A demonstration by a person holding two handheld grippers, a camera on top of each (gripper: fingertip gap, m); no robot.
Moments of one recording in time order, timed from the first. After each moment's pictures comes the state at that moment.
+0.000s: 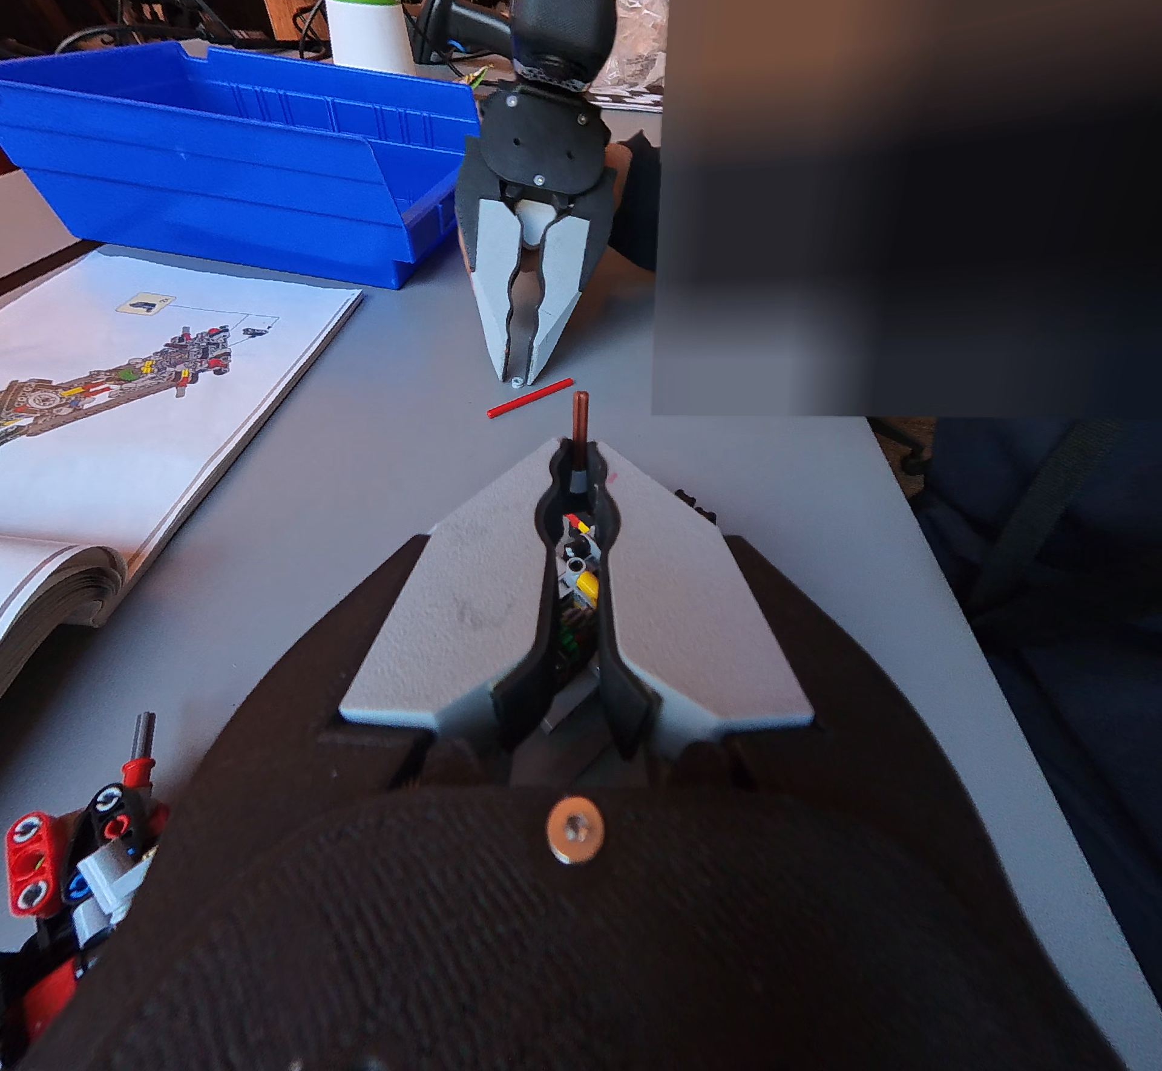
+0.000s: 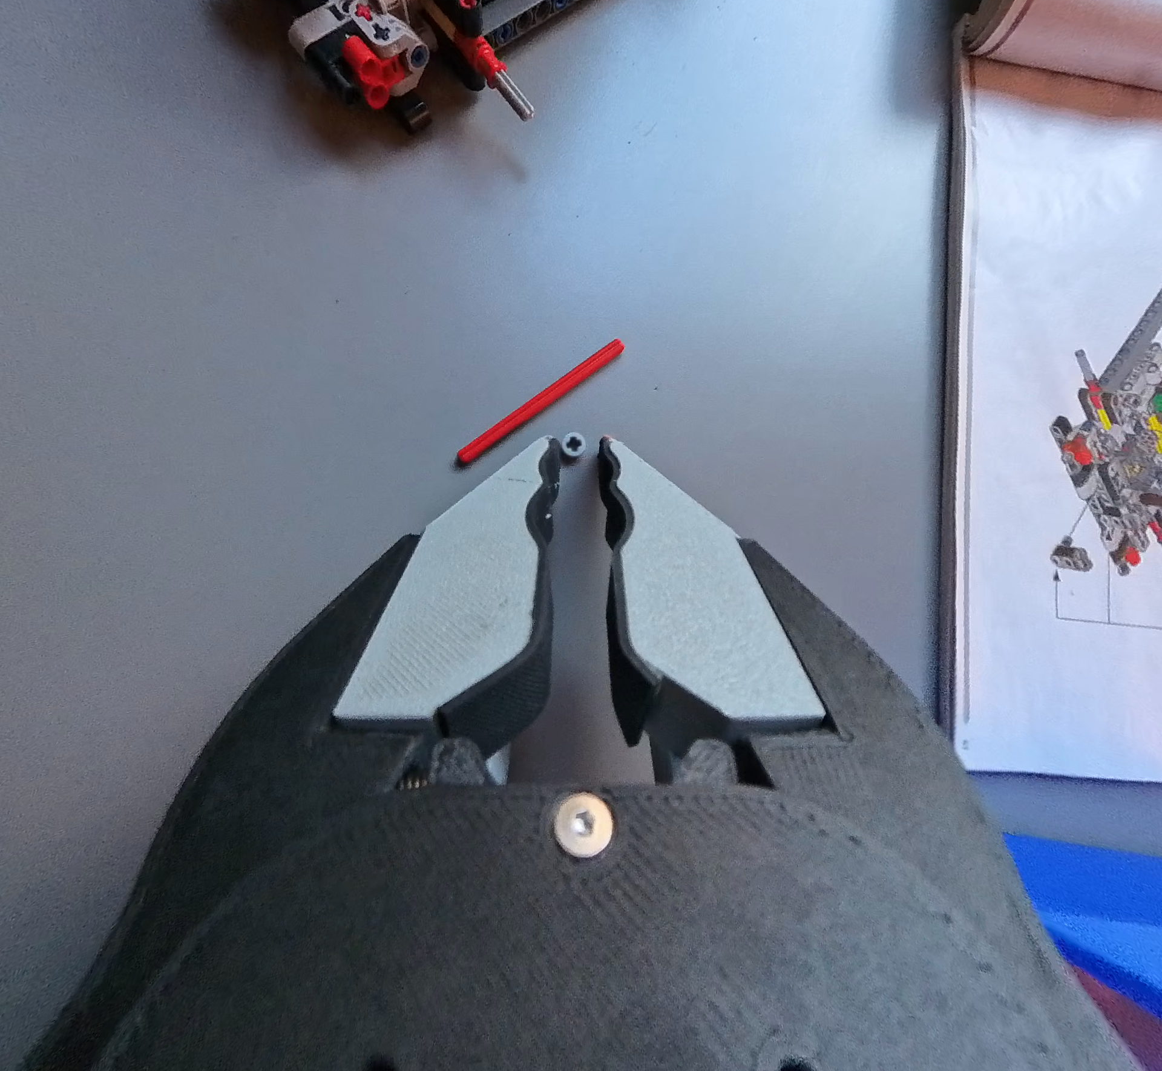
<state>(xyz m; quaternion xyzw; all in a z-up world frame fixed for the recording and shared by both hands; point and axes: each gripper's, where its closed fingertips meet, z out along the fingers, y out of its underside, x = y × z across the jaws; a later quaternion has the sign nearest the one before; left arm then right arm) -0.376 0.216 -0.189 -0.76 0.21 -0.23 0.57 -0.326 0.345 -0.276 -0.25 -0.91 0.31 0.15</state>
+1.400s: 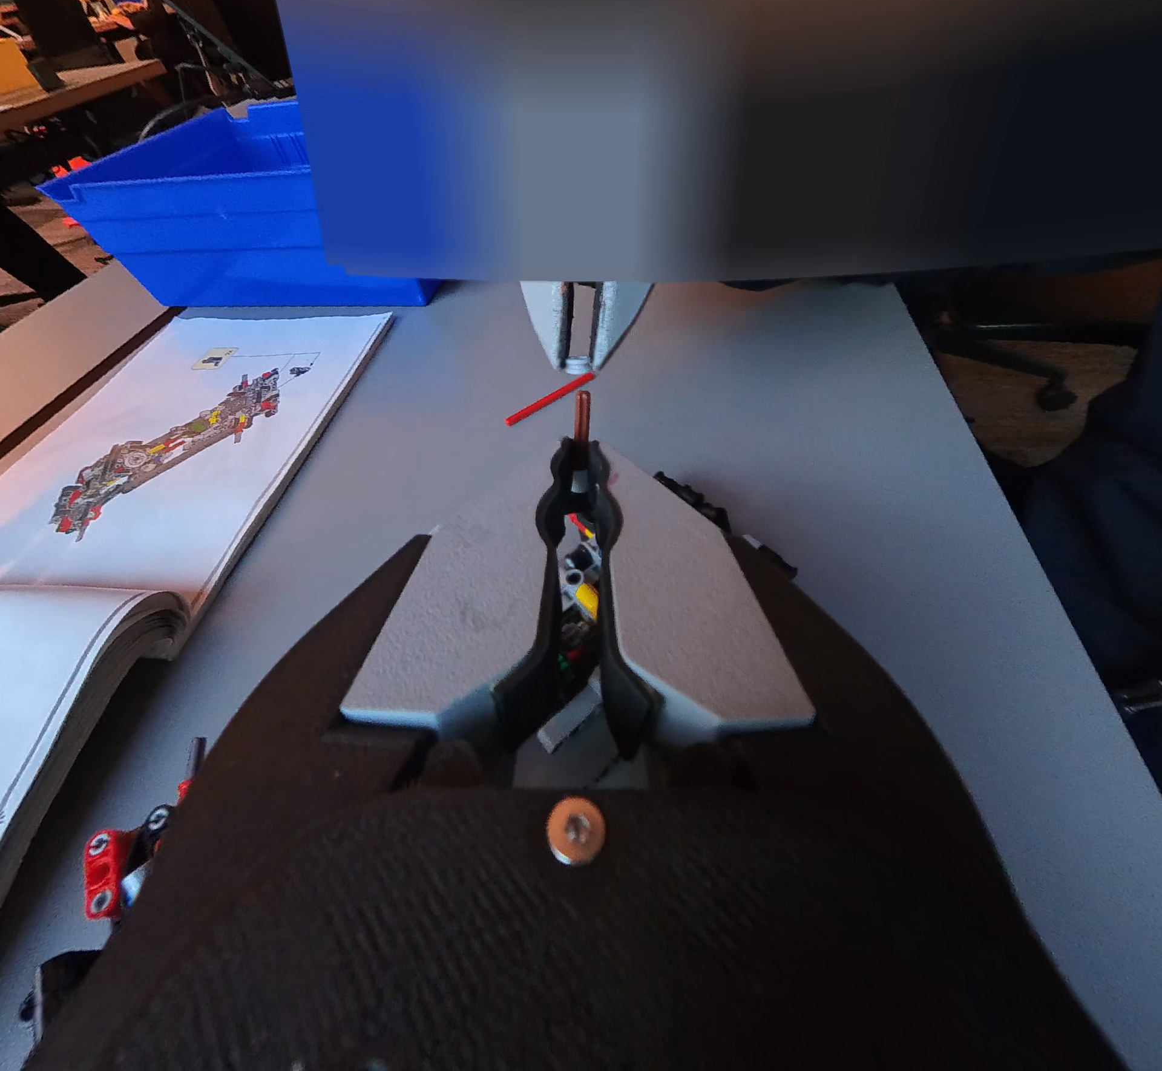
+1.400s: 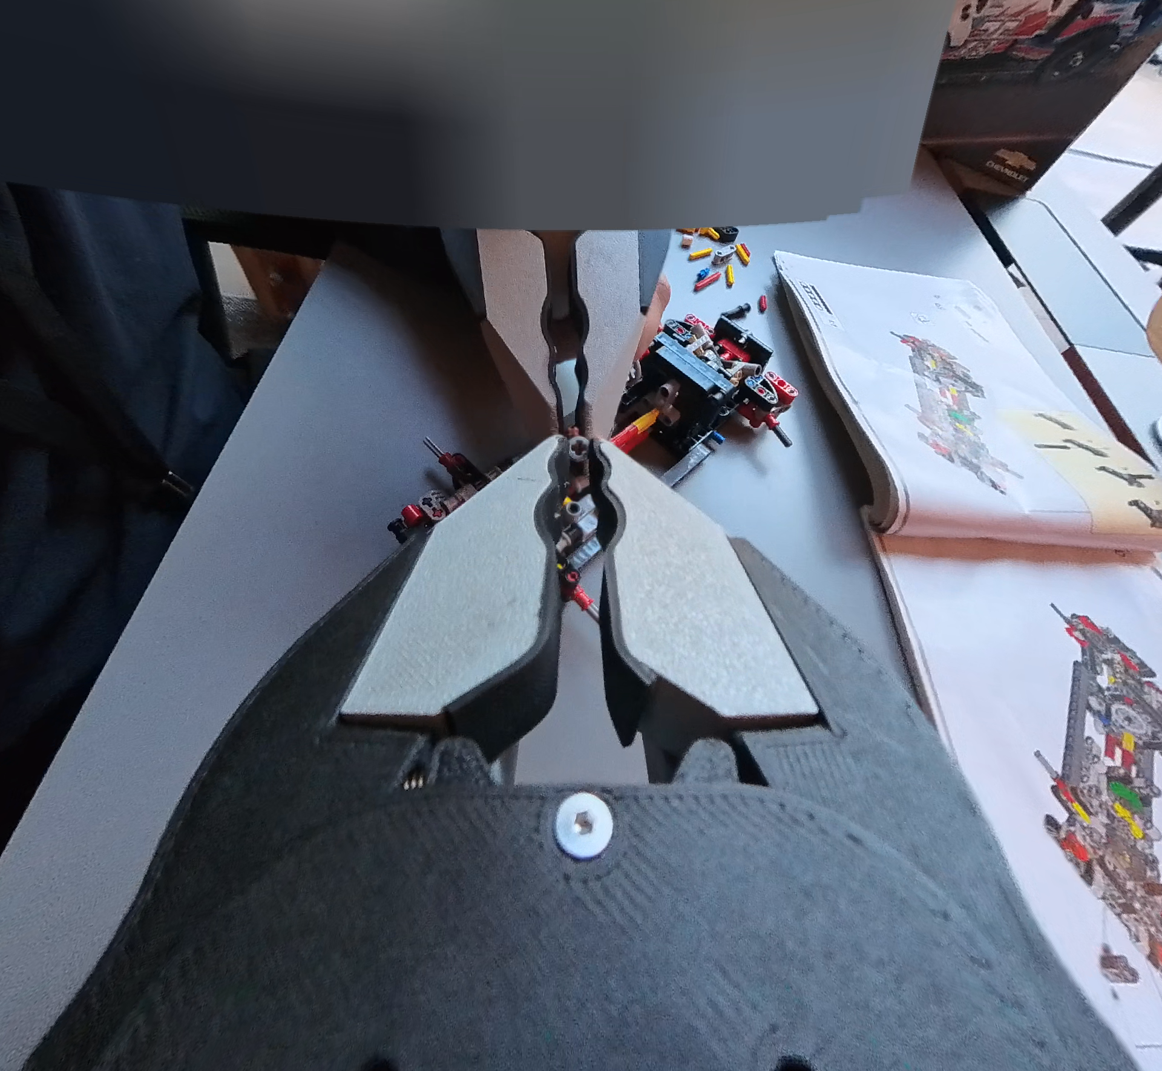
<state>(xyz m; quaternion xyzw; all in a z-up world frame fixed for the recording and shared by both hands) -0.360 0.219 -0.193 -0.76 0.26 -0.13 0.58 -0.363 0.213 -0.169 -0.24 -0.81 0.49 0.23</state>
